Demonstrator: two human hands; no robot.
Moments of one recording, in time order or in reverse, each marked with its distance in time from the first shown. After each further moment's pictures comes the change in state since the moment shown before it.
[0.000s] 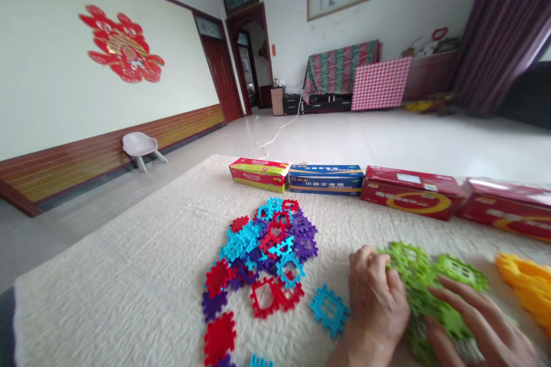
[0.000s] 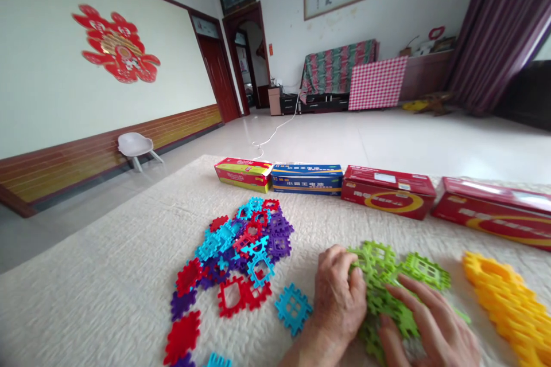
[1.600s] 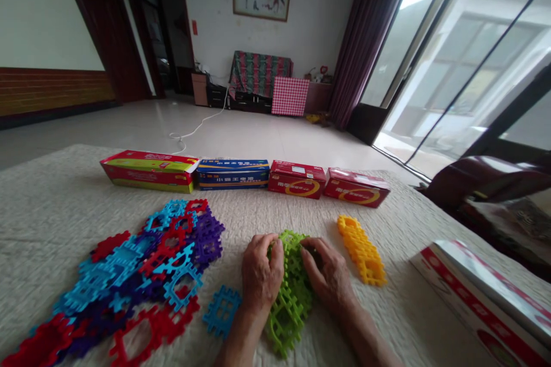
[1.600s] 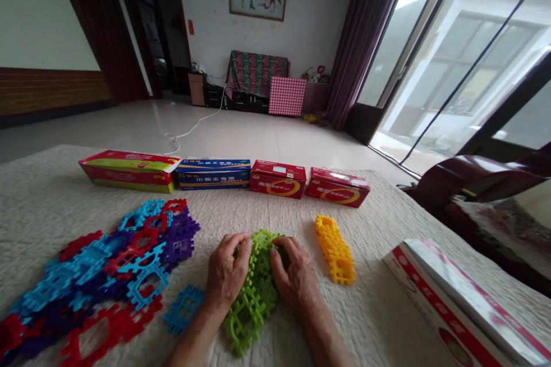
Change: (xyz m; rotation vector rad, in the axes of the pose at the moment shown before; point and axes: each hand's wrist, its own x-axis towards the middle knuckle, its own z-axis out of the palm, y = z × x) left_hand 0.013 -0.012 -0.006 -0.106 0.073 0.026; right_hand 0.031 0.006 -0.004 0.210 -0.247 0.312
